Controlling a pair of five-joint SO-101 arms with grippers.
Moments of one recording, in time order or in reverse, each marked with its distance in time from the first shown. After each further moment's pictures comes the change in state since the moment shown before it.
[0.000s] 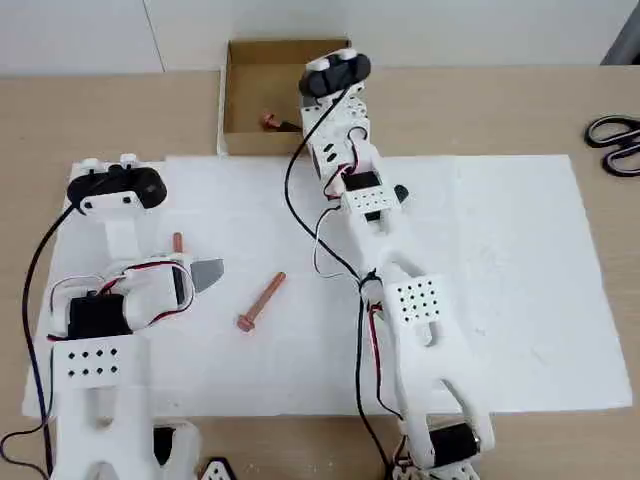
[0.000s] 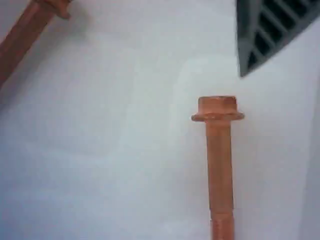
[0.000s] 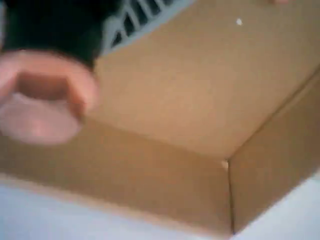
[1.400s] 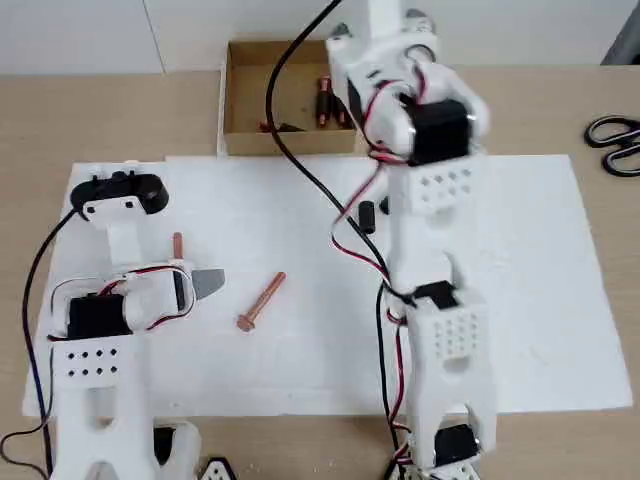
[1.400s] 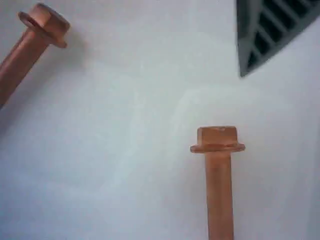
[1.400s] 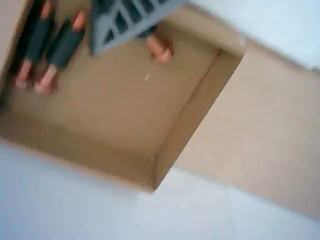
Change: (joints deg) left arm 0.0 0.0 -0.1 3.3 -0.1; right arm 0.2 -41.1 -33.8 90.5 0.7
